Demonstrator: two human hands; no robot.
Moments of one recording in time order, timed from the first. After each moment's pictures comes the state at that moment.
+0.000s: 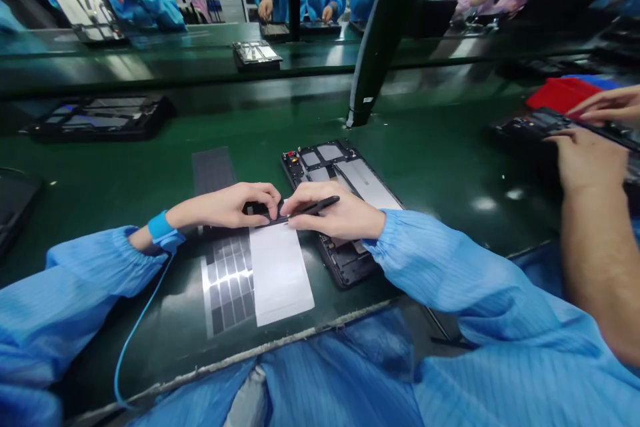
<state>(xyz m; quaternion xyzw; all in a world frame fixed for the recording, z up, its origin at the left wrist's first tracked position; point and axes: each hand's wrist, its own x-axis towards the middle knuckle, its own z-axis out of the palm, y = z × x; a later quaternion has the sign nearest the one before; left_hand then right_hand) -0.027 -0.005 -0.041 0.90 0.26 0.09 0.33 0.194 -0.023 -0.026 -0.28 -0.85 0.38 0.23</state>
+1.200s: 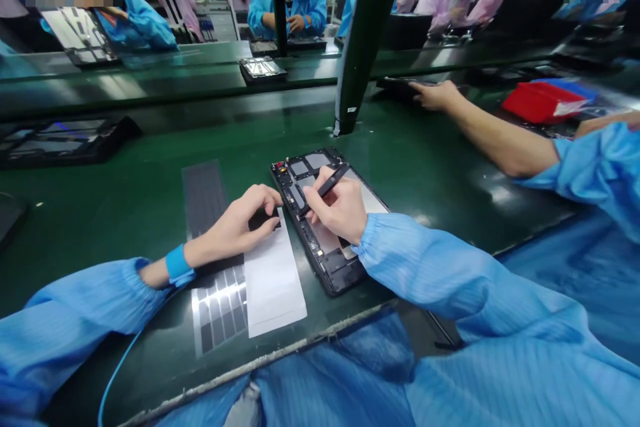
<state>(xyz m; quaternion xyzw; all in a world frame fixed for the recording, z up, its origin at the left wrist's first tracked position) 0.002 -0.030 -0.055 0.87 0.31 0.31 0.22 0.200 -0.029 -0.048 -0.44 -0.68 0.35 0.47</state>
